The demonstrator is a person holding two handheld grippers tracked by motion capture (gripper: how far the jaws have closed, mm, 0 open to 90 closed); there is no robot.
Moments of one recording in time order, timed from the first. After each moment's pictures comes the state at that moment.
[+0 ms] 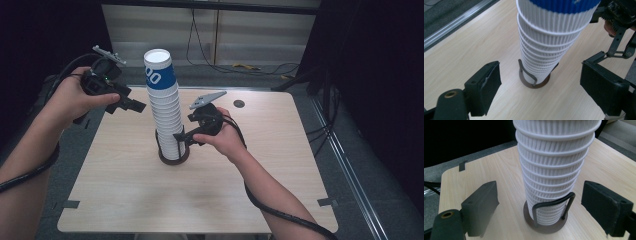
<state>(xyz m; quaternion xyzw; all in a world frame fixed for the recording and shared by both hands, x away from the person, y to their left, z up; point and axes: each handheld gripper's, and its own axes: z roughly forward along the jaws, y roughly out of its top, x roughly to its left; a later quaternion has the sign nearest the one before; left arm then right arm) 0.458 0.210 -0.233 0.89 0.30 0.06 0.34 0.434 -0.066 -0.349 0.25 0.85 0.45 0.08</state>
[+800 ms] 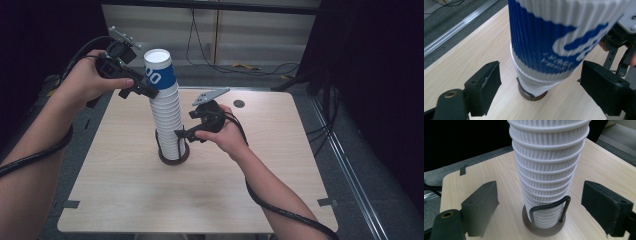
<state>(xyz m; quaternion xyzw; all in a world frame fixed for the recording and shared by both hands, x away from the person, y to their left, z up) 0.479 0.180 -0.210 0.89 0.29 0.06 0.34 0.437 -0.071 -0.343 0.25 0.85 0.46 0.08</state>
